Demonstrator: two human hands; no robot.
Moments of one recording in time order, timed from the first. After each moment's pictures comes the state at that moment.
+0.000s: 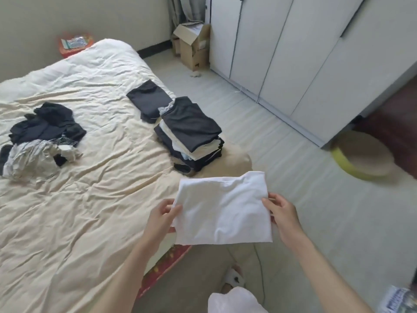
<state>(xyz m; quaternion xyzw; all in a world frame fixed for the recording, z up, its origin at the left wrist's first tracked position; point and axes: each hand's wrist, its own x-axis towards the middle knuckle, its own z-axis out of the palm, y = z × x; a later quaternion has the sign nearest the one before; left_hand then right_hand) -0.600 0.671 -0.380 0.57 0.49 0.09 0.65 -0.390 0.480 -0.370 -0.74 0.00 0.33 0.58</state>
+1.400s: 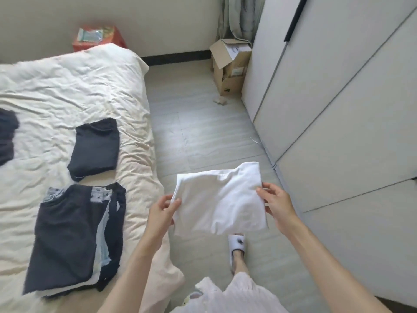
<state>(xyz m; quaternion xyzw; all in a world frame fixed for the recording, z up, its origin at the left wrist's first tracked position) 0.063 0.872 -0.387 0.41 0.63 0.27 0.60 0.325 0.814 -0.375 -0.73 -0.17 0.48 0.46</state>
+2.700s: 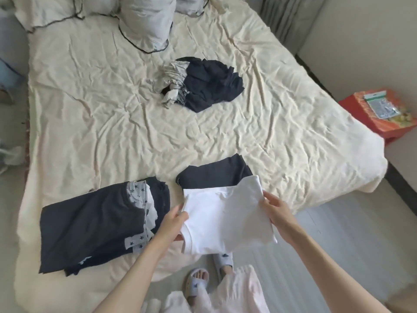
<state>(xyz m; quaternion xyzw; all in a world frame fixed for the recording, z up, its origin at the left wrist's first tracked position) -0.075 1.154 -0.468 -0.12 0.73 0.51 0.43 0.024 1.406 -0.436 -0.41 -0.66 0.63 -0.08</state>
